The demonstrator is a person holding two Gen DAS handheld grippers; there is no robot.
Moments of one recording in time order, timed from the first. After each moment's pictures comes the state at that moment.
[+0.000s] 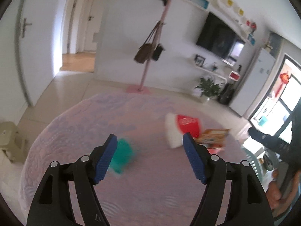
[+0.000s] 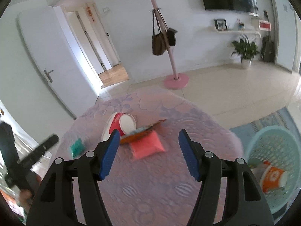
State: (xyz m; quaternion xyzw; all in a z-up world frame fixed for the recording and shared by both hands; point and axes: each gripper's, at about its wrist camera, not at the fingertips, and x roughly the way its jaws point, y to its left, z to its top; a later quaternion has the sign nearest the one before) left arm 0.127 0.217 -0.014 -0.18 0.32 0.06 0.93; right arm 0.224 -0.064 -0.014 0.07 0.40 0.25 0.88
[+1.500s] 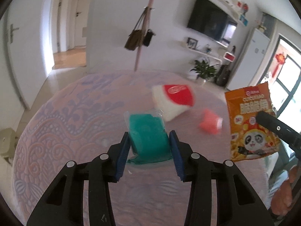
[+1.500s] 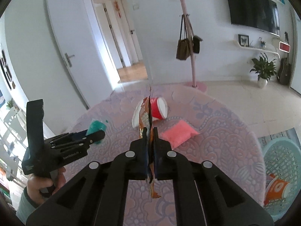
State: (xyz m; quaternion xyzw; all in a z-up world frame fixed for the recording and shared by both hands) left arm 0.113 0.187 -0.033 -0.14 0.35 0.02 0.92; right arm 0.152 -0.045 0.002 0.01 0.33 0.33 0.89
